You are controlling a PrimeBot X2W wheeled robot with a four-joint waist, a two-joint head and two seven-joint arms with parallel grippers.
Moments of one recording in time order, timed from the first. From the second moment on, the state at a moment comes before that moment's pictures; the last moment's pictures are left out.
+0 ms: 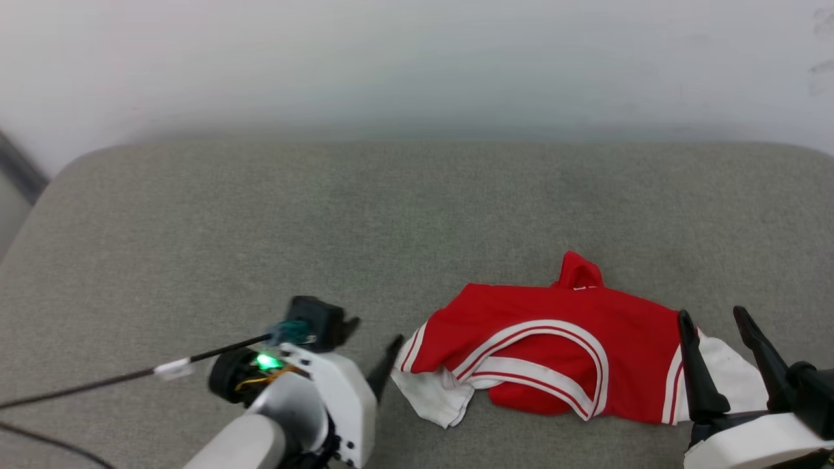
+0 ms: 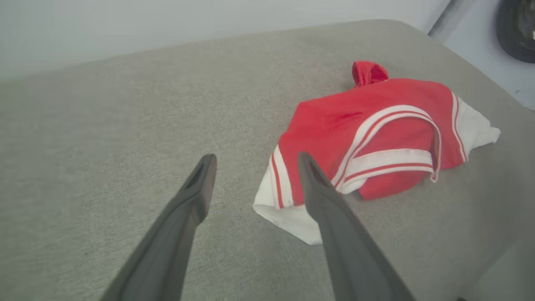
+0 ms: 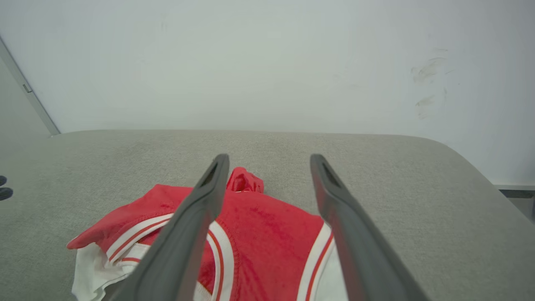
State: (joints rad) left arm -0.28 0.42 -0.63 0.02 -0.61 0.12 0.26; right arm 0.14 -0.05 -0.07 -0.22 0.12 0.13 0.04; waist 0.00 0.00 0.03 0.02
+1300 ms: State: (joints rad) left arm -0.31 0.53 -0.67 0.04 -0.60 0.18 0.41; right arm 0.07 -0.05 -0.08 -0.18 0.16 0.13 0.02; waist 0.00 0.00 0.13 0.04
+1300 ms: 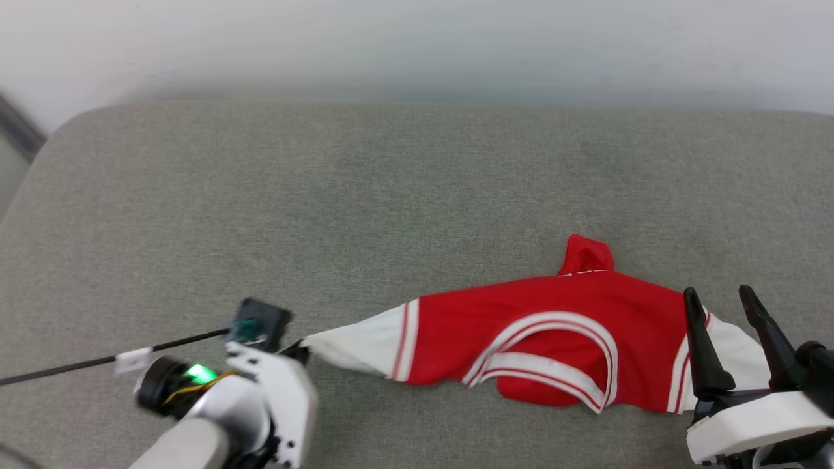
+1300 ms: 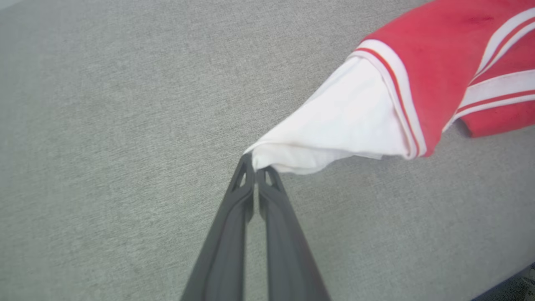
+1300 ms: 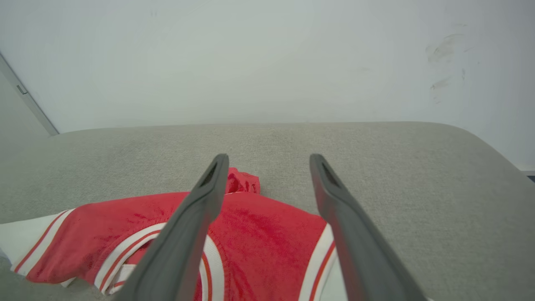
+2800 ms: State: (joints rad) left arm -0.14 0.46 -0.47 -0.10 -0.55 0.33 -0.21; right arm -0.11 -0.19 -0.23 0.20 0.32 0.13 0.66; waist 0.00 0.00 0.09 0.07
